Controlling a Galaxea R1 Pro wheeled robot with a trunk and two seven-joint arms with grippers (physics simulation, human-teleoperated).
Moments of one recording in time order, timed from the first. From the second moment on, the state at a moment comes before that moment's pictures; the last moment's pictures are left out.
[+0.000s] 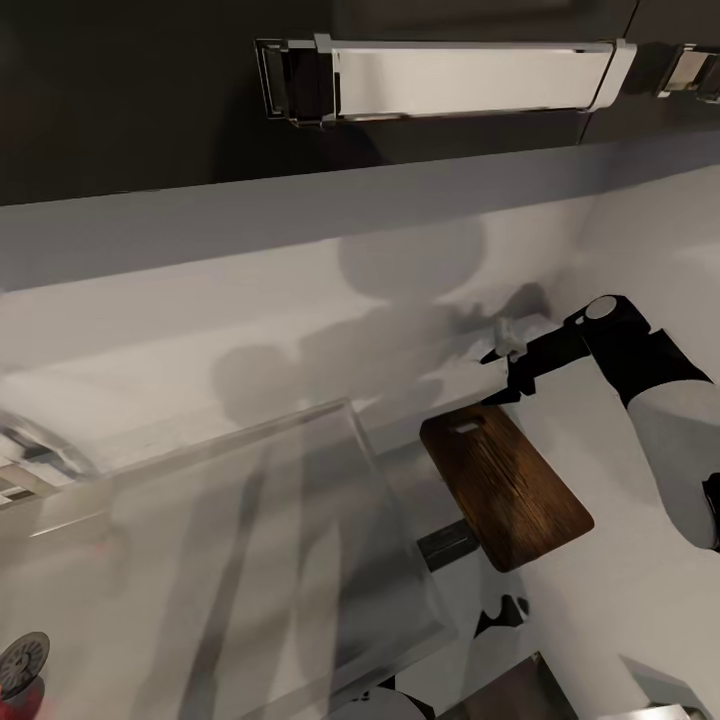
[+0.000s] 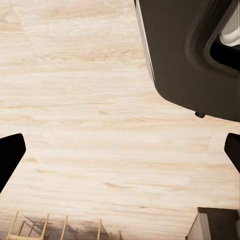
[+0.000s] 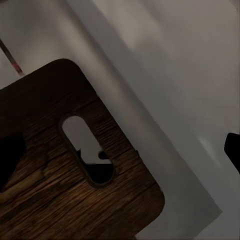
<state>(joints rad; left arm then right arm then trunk) 0.07 -0.02 0.01 0.05 0.27 -0.18 0.00 -1.40 -0.31 0.20 -0.65 0.62 0.06 1.46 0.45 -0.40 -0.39</state>
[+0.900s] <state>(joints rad) 0.07 -0.03 0.01 0.05 0.27 -0.18 0.00 -1.40 -0.33 0.20 -0.65 0.62 0.06 1.45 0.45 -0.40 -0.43</state>
